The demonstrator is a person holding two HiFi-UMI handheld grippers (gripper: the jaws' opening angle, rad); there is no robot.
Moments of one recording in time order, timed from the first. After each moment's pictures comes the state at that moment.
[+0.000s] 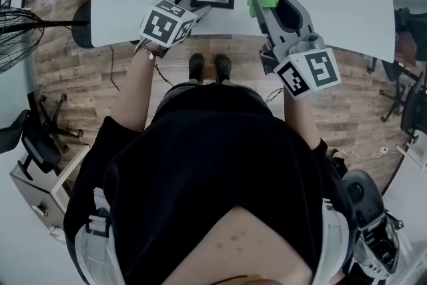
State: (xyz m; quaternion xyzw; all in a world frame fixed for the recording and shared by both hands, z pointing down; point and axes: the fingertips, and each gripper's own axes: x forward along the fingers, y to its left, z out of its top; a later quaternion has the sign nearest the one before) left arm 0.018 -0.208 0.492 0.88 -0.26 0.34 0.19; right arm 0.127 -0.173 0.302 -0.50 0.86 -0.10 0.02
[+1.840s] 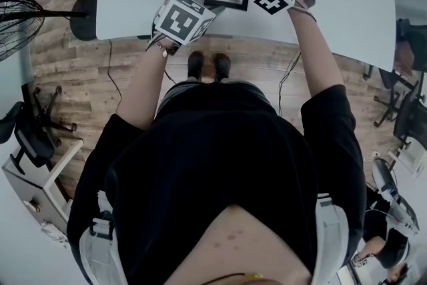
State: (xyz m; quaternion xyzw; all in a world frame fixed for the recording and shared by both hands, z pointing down) left arm 0.024 -0.206 0.490 0.88 -0.26 0.35 0.19; right arm 0.126 -0.320 0.481 -0.36 0.75 0.14 -0.53
